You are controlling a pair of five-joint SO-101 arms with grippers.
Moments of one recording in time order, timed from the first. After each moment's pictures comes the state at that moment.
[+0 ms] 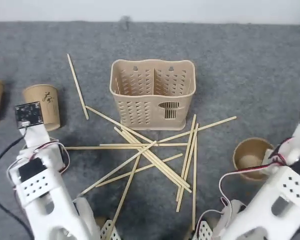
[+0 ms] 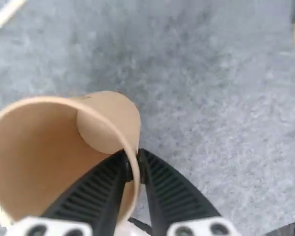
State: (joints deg) left arm -38.3 -51.5 70.6 55.0 -10.4; right arm 34.8 -49.1 36.7 92.0 16.3
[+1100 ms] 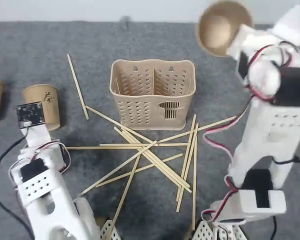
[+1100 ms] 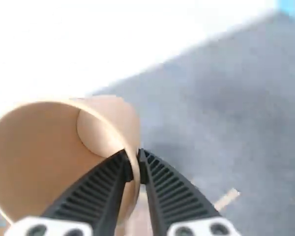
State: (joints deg) left arm -37.8 -51.5 72.3 51.8 -10.4; right arm -5.7 1.8 -60.8 100.7 -24.0
